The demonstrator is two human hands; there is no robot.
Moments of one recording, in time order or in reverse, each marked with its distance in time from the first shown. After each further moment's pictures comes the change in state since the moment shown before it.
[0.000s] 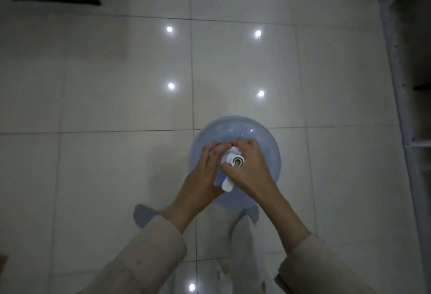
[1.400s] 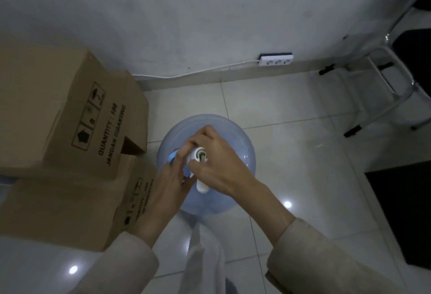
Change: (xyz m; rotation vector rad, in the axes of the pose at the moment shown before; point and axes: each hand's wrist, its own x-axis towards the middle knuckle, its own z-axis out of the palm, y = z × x) left_hand -0.375 -0.291 -0.680 0.029 1.536 -0.855; right_hand -0.068 -0.588 0.764 -0.485 -1.361 -1.178
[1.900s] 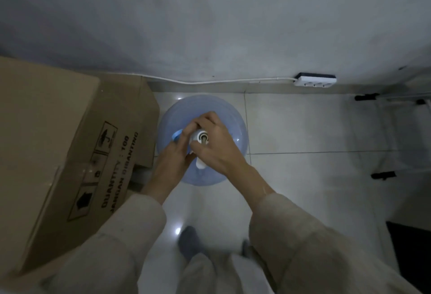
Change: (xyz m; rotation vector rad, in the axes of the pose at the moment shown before) left_hand 0.225 -0.120 -0.036 0.017 -0.046 -0.189; right_hand 0.260 0.030 0.053 -0.023 -0.003 0.039
